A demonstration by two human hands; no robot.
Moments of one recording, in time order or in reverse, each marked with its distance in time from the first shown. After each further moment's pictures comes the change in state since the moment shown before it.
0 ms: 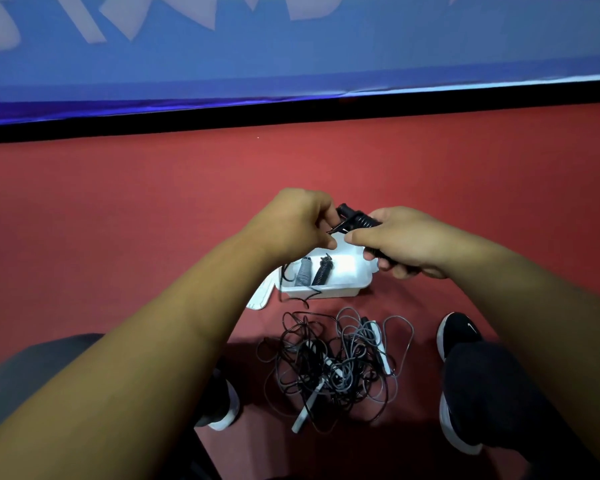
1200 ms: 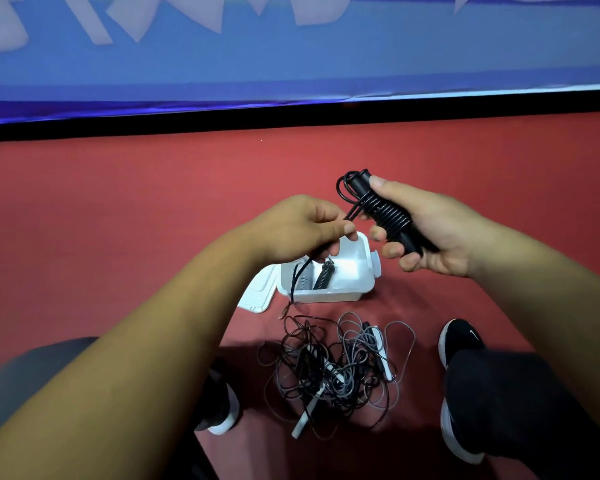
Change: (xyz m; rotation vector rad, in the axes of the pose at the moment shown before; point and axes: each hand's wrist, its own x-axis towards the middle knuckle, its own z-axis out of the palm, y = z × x) left_hand -0.006 -0.006 -0.007 -0.462 -0.206 0.006; right_hand -0.027 -0.026 -0.017 0.435 -0.096 0.002
